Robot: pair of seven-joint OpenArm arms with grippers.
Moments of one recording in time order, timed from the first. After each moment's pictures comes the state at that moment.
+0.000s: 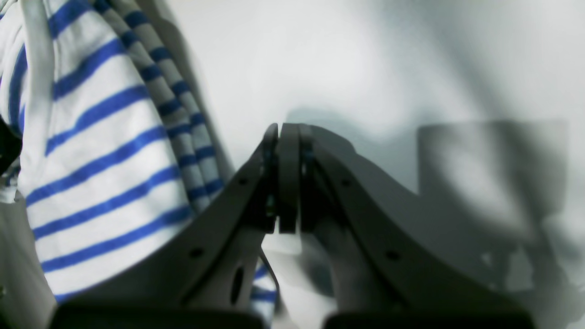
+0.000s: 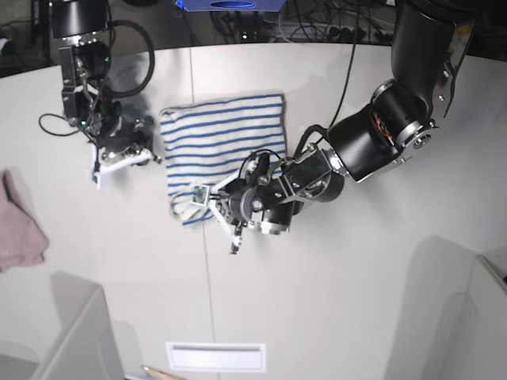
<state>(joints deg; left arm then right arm) -38.3 -9.5 64.8 63.5 2.3 -39.4 33.0 -8.4 16.8 -2.4 88.3 44.6 -16.6 -43.6</state>
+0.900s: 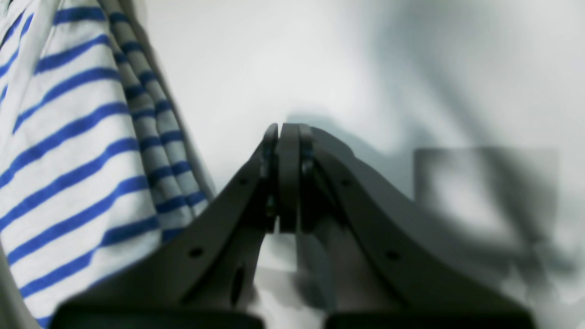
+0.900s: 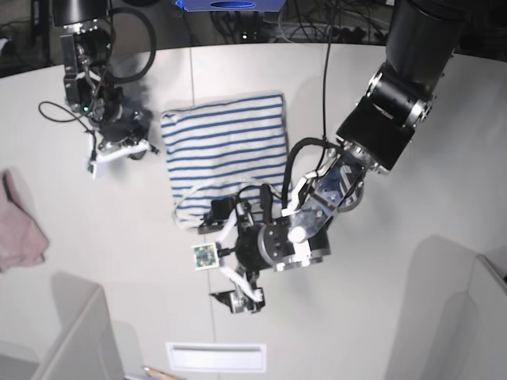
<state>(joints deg) -31.0 -10.5 36.6 85.3 2.3 -40.1 34.7 -12.9 16.8 -2.4 90.9 44.1 -16.8 -35.7</state>
